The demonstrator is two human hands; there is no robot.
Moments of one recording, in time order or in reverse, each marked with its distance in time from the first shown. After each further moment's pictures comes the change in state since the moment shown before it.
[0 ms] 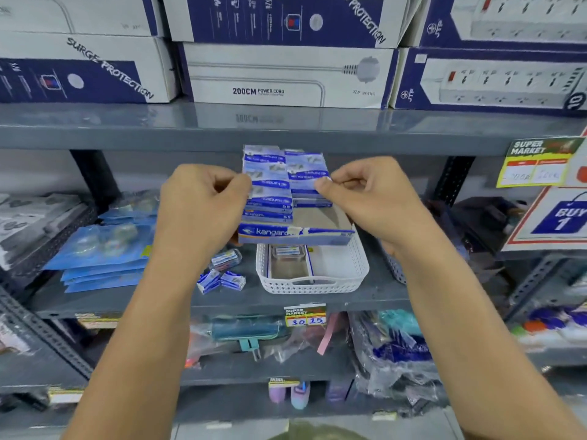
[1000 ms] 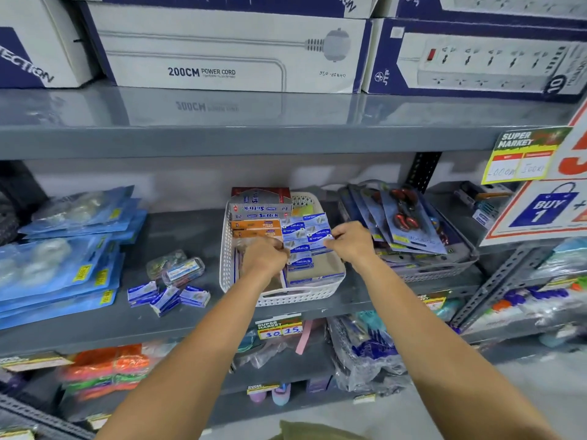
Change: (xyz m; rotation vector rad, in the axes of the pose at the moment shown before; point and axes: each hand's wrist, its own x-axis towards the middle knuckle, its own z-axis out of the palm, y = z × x) left_hand 0.033 -0.129 0.215 0.077 -0.502 -0.477; right_hand 0.081 0.210 0.033 -0.331 -0.026 0.472
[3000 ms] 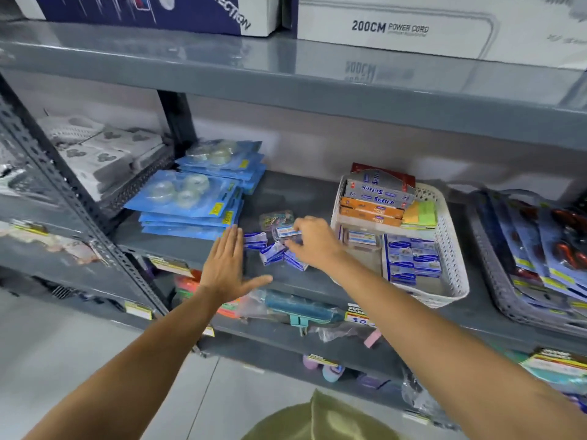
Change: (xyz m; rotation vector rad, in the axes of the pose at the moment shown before) left_hand -0.034 -0.241 -0.159 0.906 0.260 0.146; right_hand -0.066 -0.130 0.187 -0.411 -0.377 -0.767
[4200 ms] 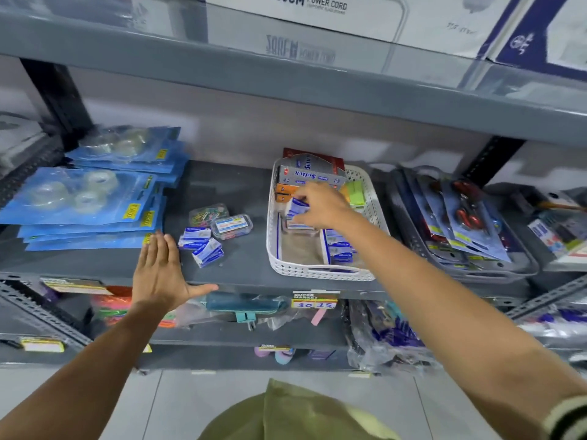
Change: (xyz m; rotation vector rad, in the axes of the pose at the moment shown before) left_hand 0.018 0.001 0.028 0.005 -0.078 -0.047; right_hand -0.009 0.085 -0.078 -0.191 -0.061 0.212
